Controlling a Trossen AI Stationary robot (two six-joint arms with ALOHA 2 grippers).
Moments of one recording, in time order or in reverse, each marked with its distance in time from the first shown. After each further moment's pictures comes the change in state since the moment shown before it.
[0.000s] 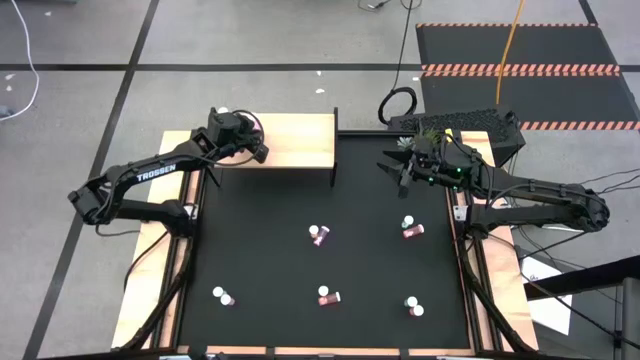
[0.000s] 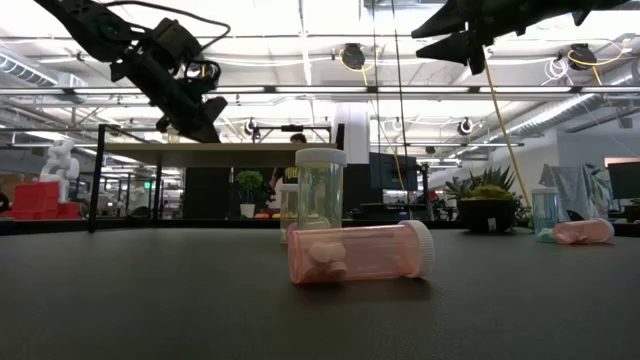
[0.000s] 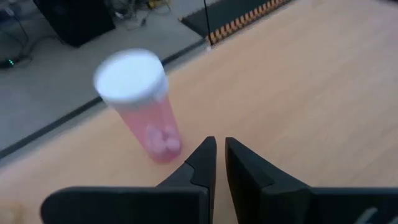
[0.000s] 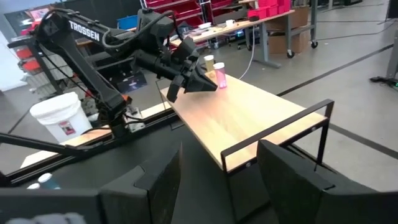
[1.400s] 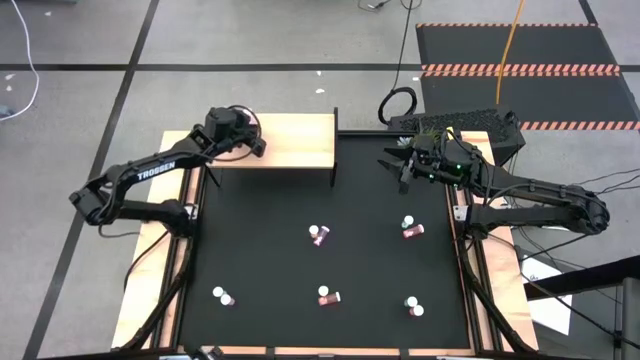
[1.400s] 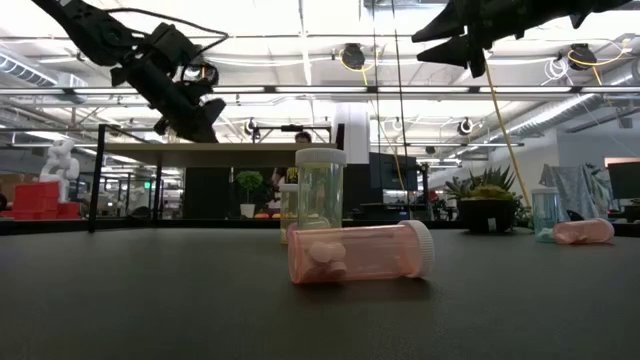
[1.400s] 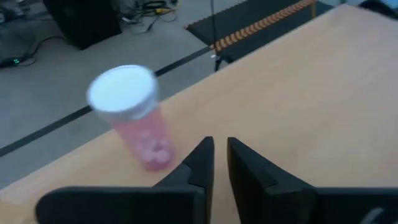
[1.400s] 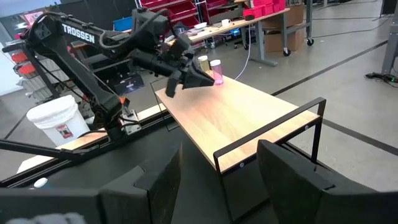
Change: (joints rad) left arm 0.058 -0.004 0.000 0.037 0.040 -0.004; right arm -0.045 0.000 0.001 -0.004 -0.029 0.014
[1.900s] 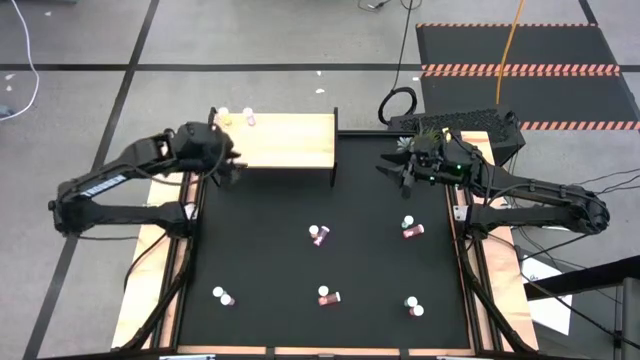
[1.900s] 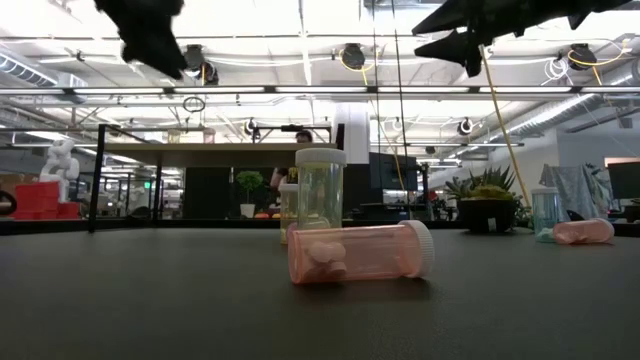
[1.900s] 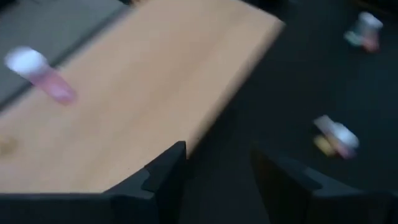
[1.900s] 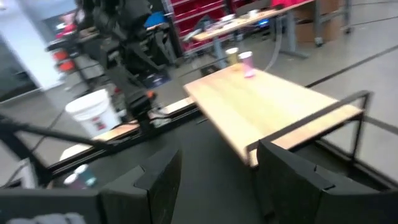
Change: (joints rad) left arm -0.406 -0.285 0.401 -0.951 0.008 -0.147; right arm 0.003 0.004 0.000 0.006 -0.127 0.035
